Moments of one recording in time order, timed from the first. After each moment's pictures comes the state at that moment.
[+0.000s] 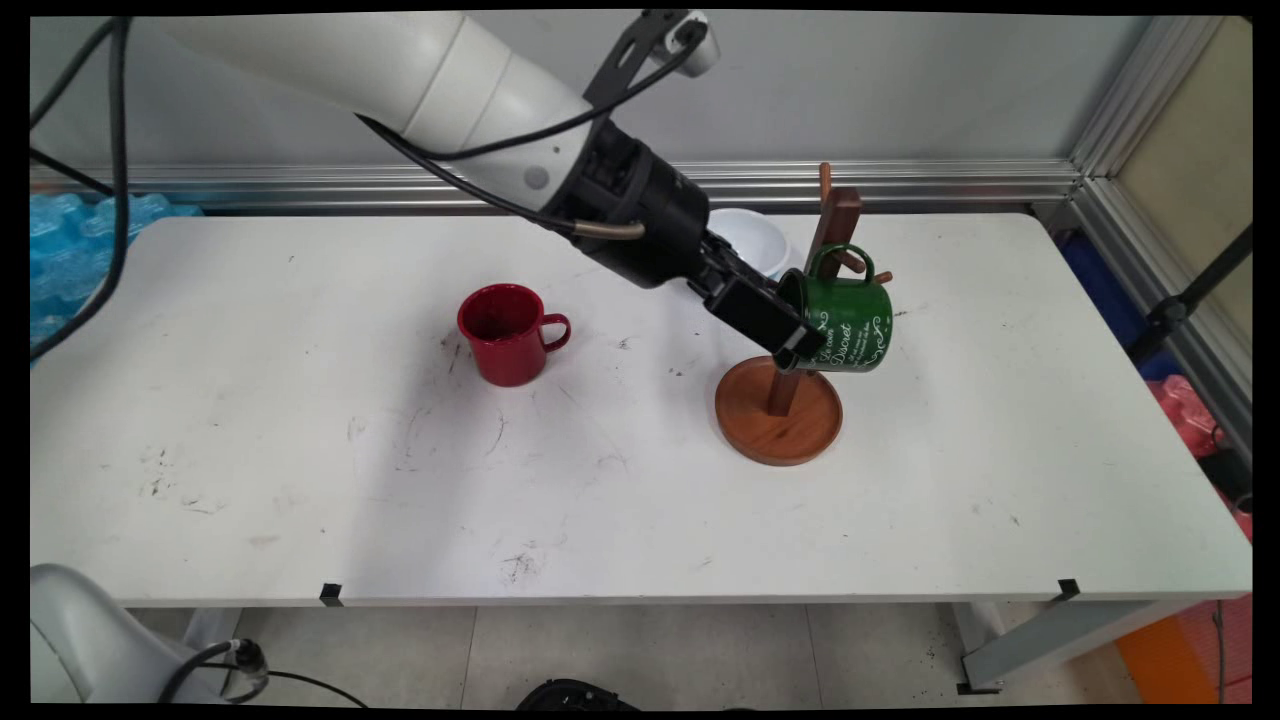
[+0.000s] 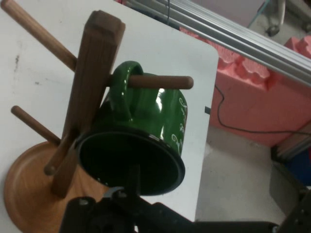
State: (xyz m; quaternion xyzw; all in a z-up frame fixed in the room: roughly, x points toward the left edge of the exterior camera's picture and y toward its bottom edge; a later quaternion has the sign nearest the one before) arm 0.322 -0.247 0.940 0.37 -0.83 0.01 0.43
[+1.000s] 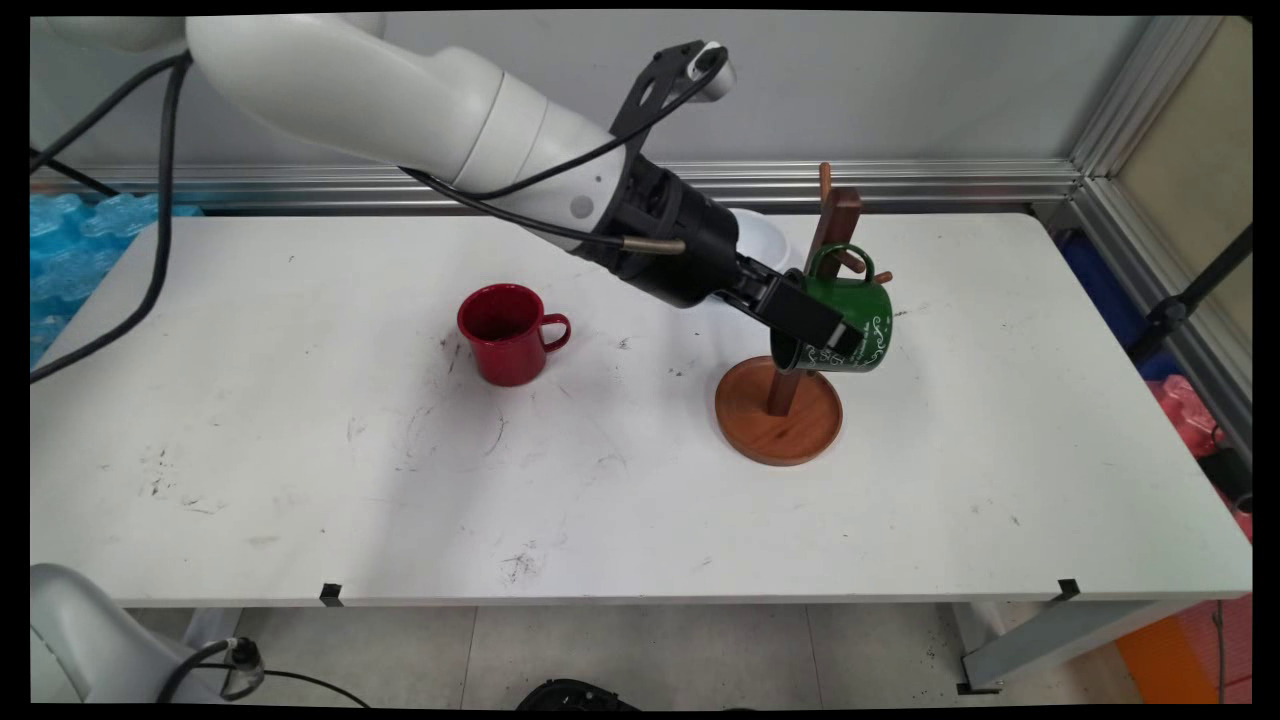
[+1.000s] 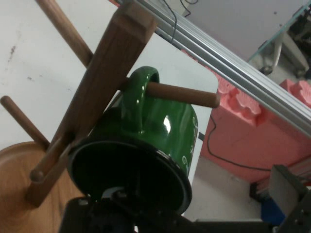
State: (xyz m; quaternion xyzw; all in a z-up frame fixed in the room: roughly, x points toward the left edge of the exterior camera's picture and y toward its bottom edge) arm 0.308 -0.255 0.911 0.43 -0.78 -0.02 0.46
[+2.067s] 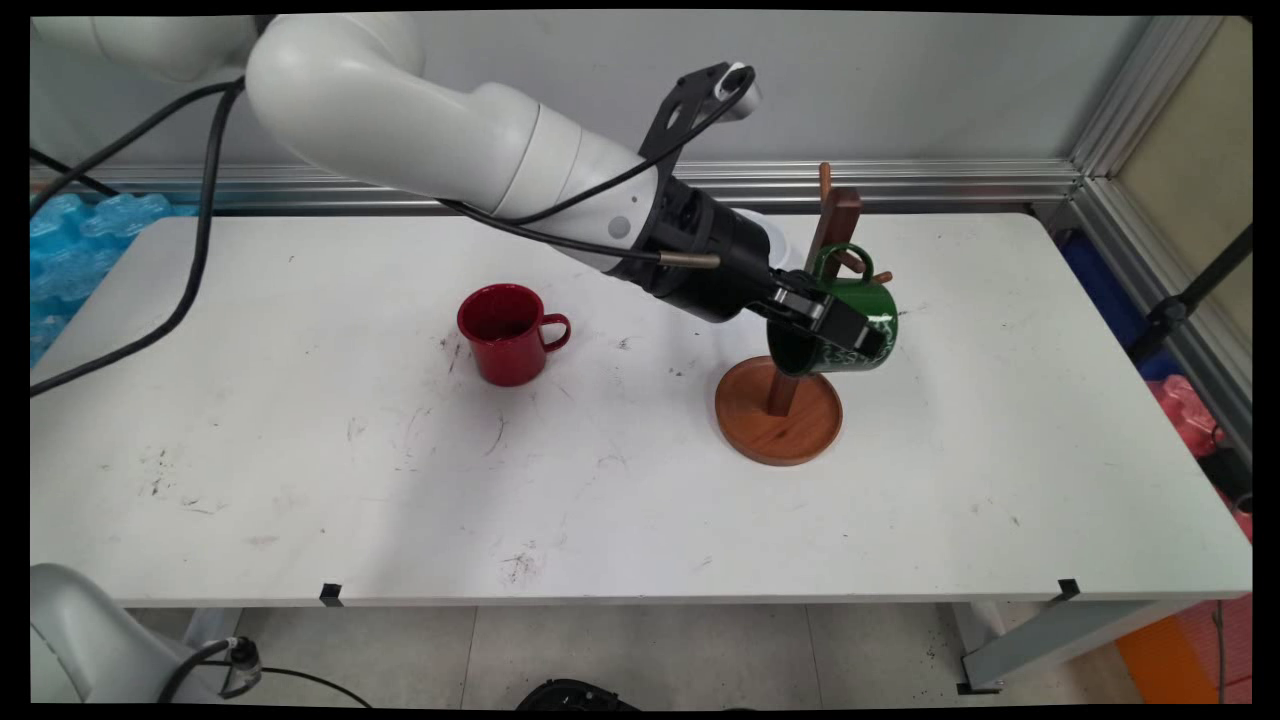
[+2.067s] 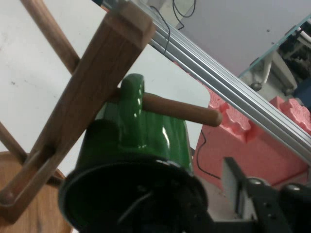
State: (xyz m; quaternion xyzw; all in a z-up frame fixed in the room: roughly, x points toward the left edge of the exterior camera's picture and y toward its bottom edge) arm 0.291 -0.261 0.894 0.45 -0.76 -0.04 0.47
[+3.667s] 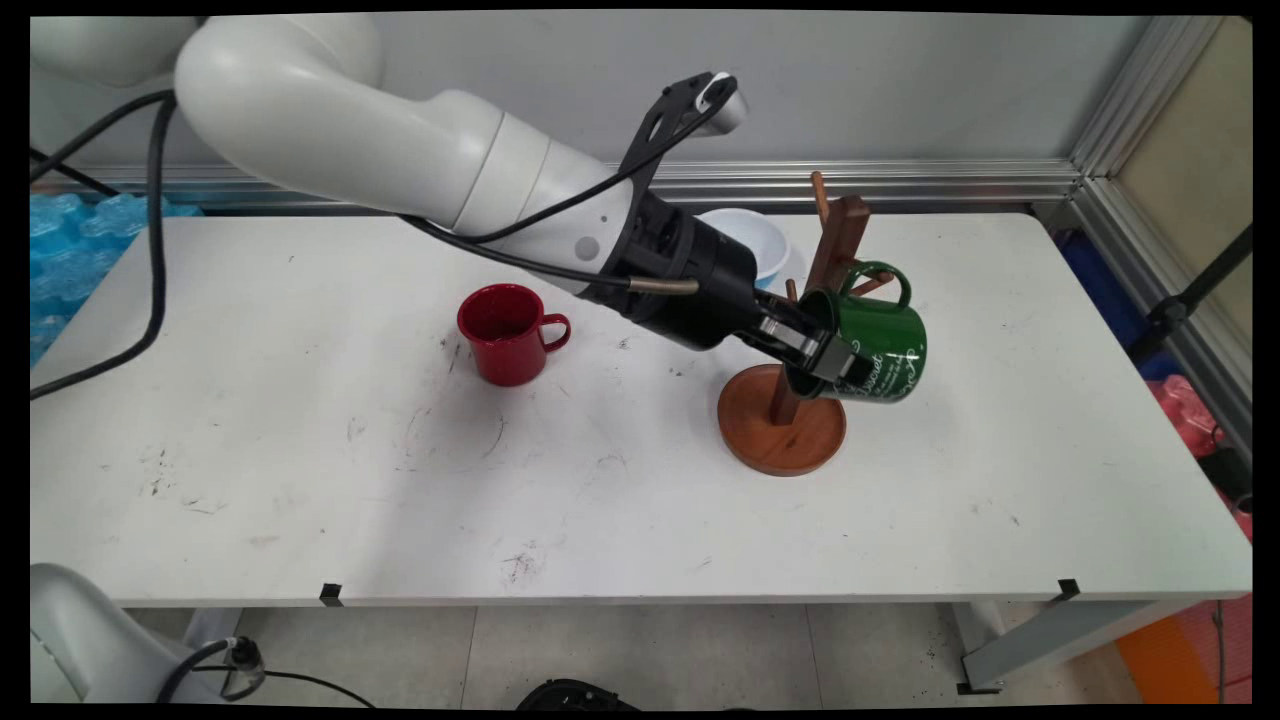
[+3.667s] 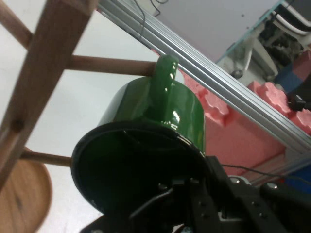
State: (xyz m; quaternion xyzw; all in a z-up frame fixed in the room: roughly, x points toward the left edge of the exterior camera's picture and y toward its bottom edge) arm 0.292 -0.227 0.905 0.43 -0.77 -0.06 0.48
